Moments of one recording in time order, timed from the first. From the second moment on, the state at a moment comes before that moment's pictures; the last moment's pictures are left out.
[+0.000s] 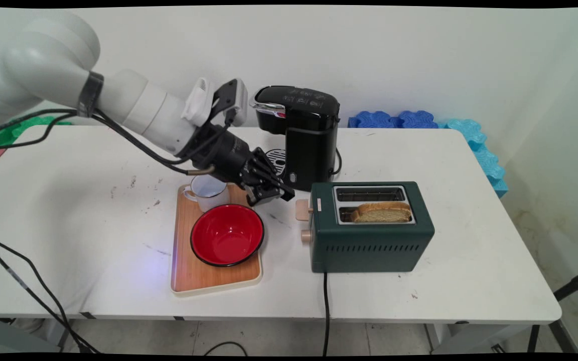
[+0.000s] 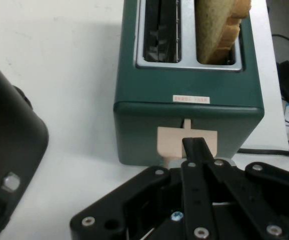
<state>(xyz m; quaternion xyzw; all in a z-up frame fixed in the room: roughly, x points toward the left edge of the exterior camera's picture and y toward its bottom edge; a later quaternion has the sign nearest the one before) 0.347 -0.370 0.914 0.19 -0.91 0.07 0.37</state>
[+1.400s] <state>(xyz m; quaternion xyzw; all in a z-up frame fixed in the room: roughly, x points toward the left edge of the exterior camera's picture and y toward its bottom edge) 0.324 -0.356 0.864 0.18 -0.91 0.07 0.37</state>
